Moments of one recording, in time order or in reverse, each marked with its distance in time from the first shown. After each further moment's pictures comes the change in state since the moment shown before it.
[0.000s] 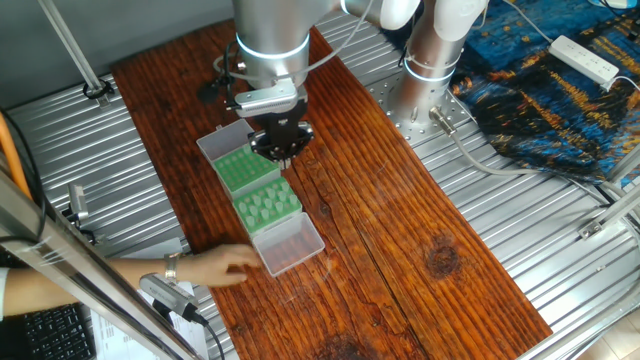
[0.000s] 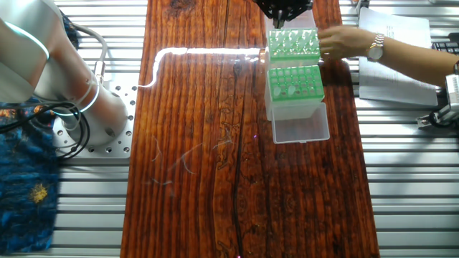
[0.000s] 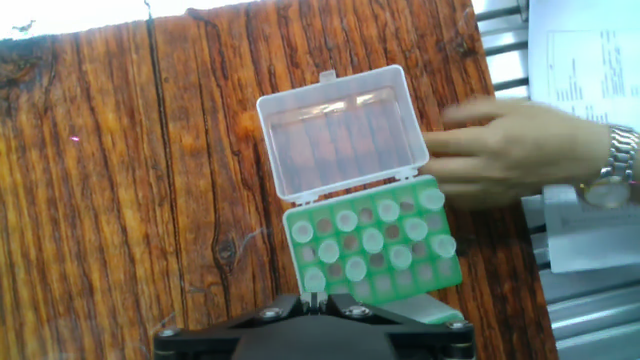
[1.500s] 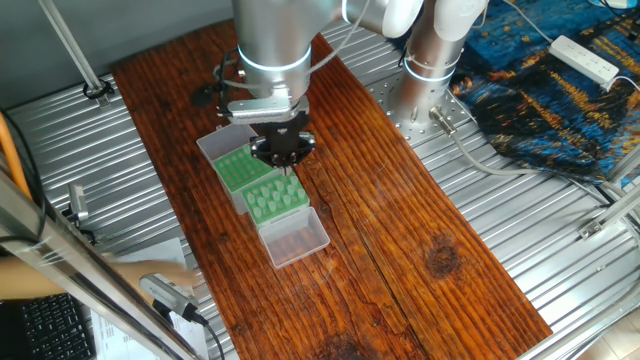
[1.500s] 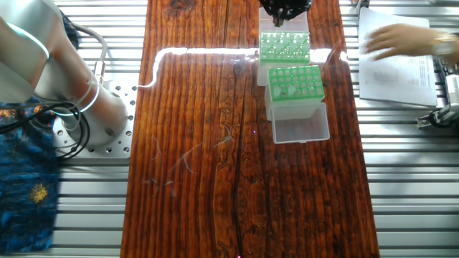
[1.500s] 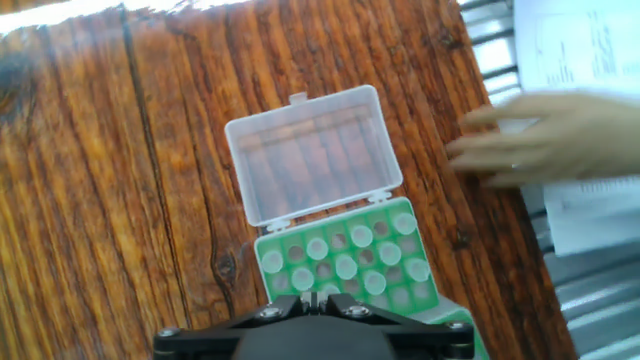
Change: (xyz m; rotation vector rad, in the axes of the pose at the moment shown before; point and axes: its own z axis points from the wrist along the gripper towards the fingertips) arm -0.008 0.002 0.005 -0.011 0.004 0.302
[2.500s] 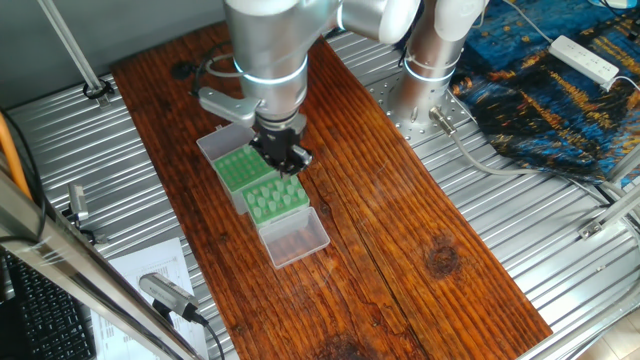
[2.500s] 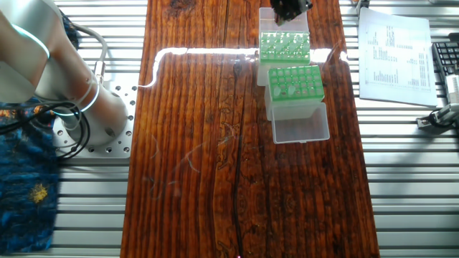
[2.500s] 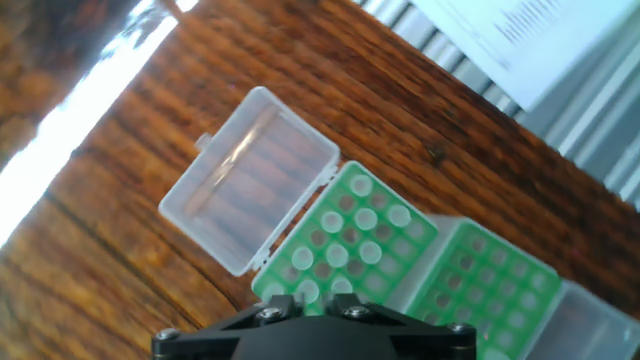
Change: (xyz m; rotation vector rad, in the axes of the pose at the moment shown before) arm -0.012 -0.006 0.003 0.012 0.050 0.571
